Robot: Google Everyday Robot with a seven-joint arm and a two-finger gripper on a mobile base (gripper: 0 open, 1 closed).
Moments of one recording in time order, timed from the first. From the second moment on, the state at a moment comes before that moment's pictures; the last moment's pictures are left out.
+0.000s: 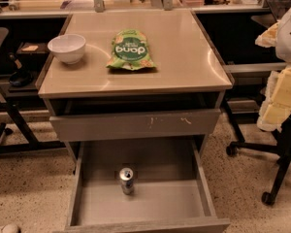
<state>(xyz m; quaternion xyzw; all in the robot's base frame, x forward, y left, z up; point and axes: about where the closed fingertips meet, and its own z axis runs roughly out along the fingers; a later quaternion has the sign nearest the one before) 0.438 -0.217 0.976 -0.60 0.78 -0.03 0.16</state>
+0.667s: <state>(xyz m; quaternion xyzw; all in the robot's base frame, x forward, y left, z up) 0.437 -0.213 0.959 -0.60 0.78 -0.02 0.17</state>
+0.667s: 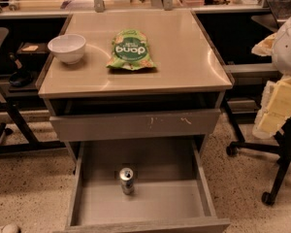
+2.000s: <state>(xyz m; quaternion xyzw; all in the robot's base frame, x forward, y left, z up) 0.425 -0.170 0.786 -0.60 0.78 0.12 0.16</state>
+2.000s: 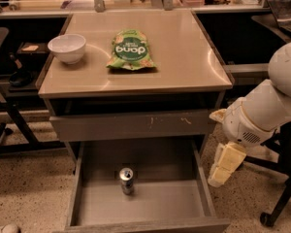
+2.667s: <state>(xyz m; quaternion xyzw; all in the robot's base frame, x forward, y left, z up) 0.432 -0.139 0.717 -0.58 0.77 0.15 0.20</state>
